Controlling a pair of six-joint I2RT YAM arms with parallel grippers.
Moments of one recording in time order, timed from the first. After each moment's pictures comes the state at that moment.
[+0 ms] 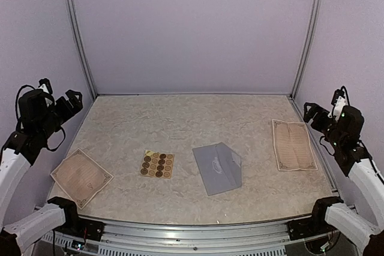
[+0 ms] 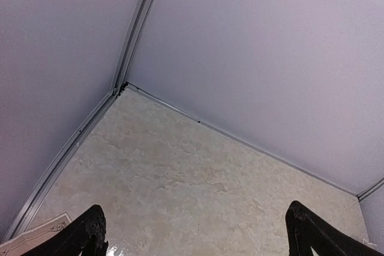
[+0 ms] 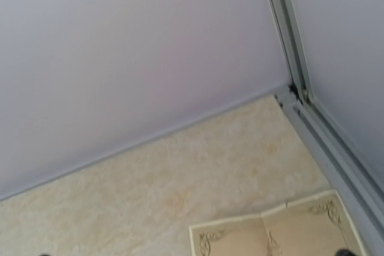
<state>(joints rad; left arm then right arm) -0.08 0.70 0.78 -0.28 -0.16 -0.49 -0.03 0.69 0.51 0.06 0.02 0.38</state>
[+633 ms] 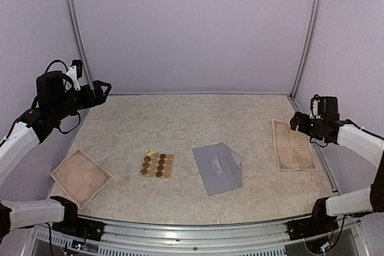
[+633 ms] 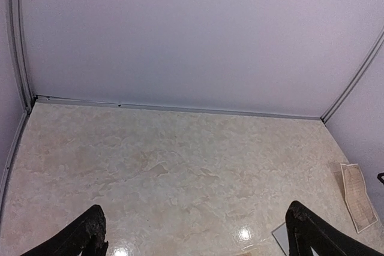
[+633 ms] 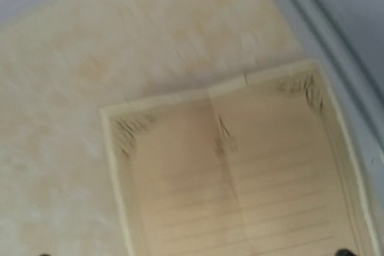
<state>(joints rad) -0.21 0.96 0.93 -0.21 0.08 -0.29 -0.03 1.14 0.71 -0.19 0.02 0.32</state>
